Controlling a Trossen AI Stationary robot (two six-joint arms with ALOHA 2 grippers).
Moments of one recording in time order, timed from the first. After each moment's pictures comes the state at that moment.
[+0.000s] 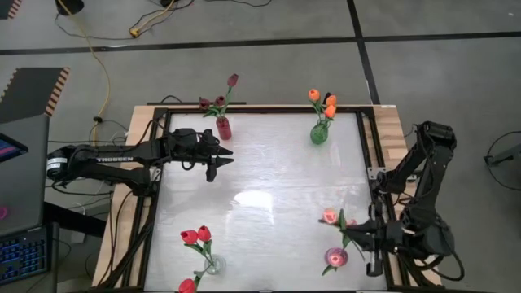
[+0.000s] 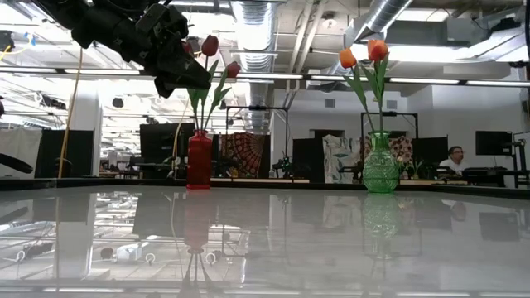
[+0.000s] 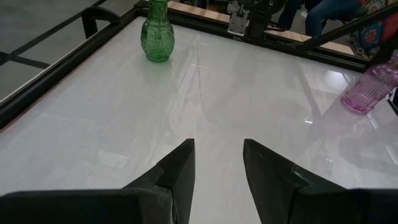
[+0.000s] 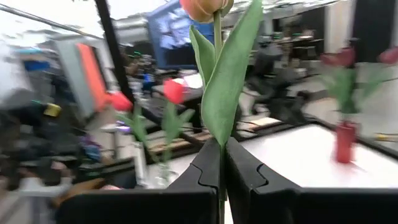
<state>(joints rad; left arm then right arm) 0.27 1.02 0.59 0.02 0.12 -0.14 1.22 1.26 0.88 0.58 1.48 0.00</state>
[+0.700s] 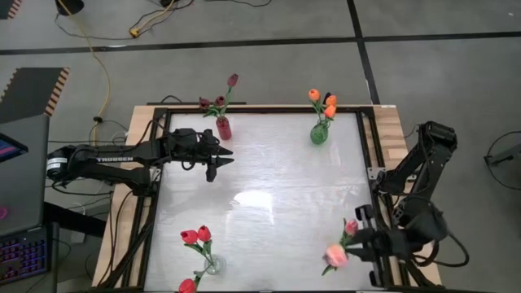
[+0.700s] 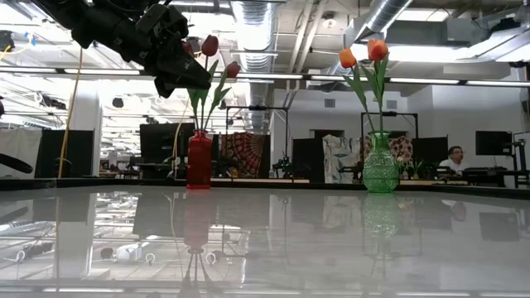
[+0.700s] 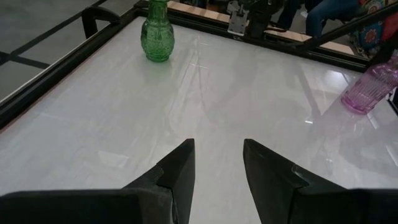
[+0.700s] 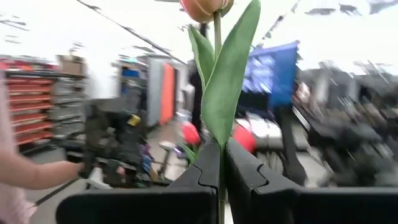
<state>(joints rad) 0.27 1.02 0.59 0.02 0.12 -0.14 1.12 1.26 0.88 0.79 1.01 -0.33</state>
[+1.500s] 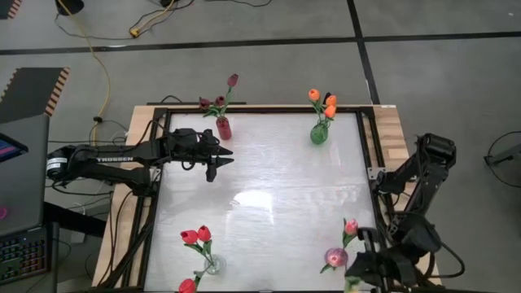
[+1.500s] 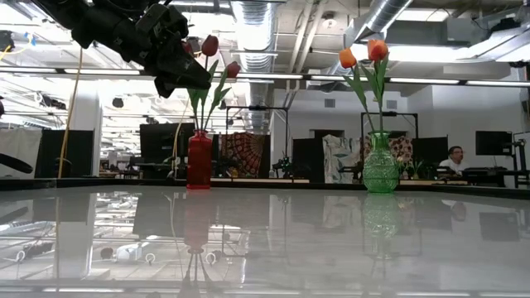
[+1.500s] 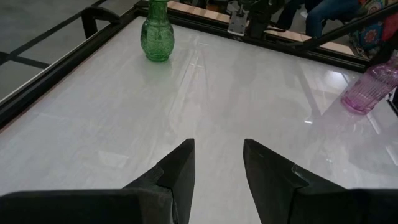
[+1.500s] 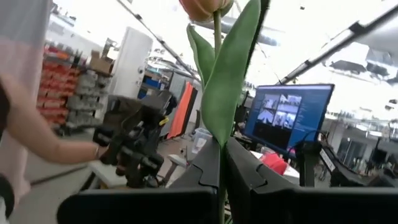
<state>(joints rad) 0.27 1.02 0.59 0.02 0.12 -0.14 1.18 1.44 0.83 1.15 0.83 -0.65</state>
